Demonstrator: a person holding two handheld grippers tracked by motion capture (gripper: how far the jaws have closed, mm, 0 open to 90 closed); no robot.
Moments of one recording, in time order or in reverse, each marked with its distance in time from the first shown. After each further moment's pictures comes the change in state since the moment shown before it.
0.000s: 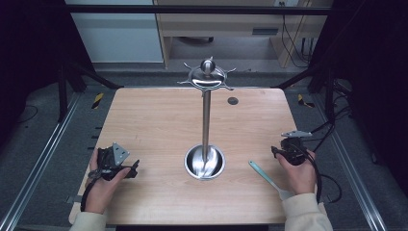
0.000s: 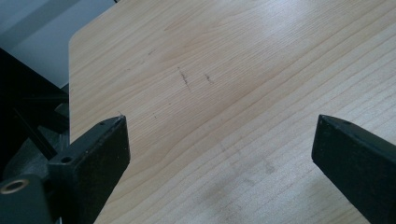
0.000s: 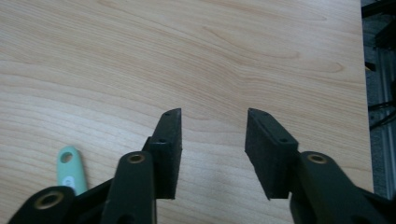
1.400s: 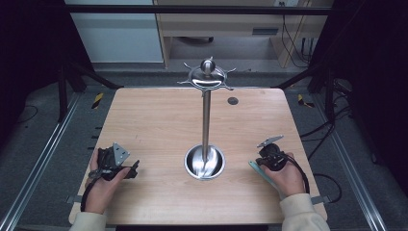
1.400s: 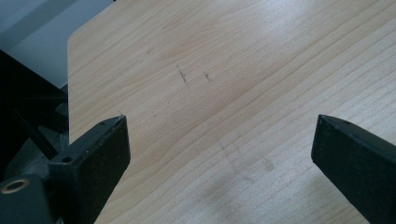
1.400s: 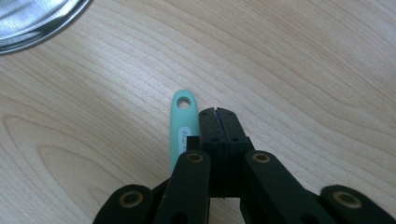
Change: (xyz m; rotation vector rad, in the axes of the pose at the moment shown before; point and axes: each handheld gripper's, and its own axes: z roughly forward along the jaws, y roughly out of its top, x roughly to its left) left arm -0.001 0.000 0.000 0.009 -0.004 0.014; right arm 0.054 -0.003 0.018 0.225 0.211 -0.225
